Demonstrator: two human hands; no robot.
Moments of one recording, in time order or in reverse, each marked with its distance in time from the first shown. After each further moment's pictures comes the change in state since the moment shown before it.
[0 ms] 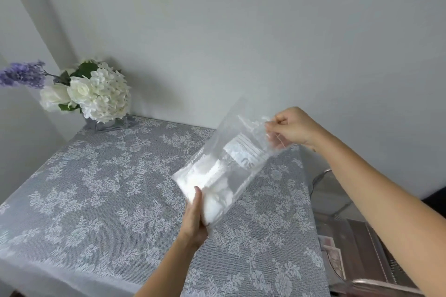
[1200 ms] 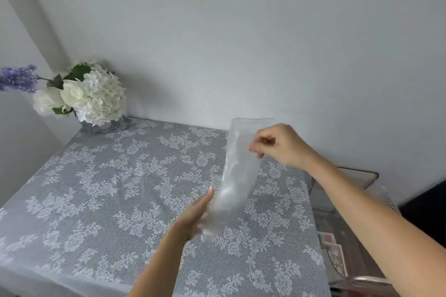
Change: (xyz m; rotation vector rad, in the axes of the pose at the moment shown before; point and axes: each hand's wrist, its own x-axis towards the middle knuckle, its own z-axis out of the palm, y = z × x) left_hand 0.002 0.025 0.012 0.535 -0.014 -0.320; right_hand -0.020 0.019 0.031 -0.021 -0.043 -0.385
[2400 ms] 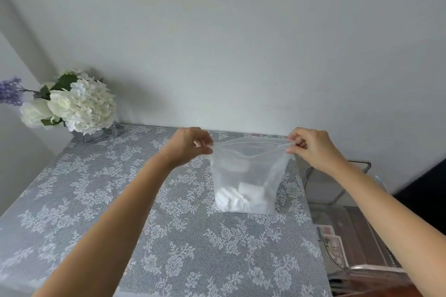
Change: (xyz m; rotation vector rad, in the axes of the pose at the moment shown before) left_hand -0.012 0.165 0.004 1.212 0.208 0.933; right_hand -0.053 0.062 -0.048 -0.353 0.282 0.195
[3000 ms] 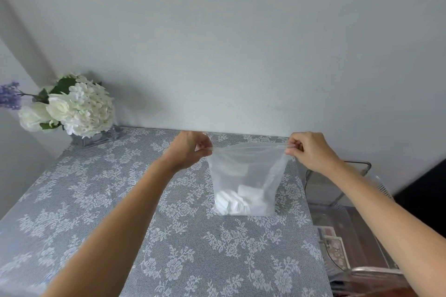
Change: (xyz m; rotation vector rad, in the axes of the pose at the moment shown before) left_hand 0.004 0.005 0.007 0.096 0.012 -0.004; right_hand 0.004 0.003 0.006 -0.089 0.013 -0.055
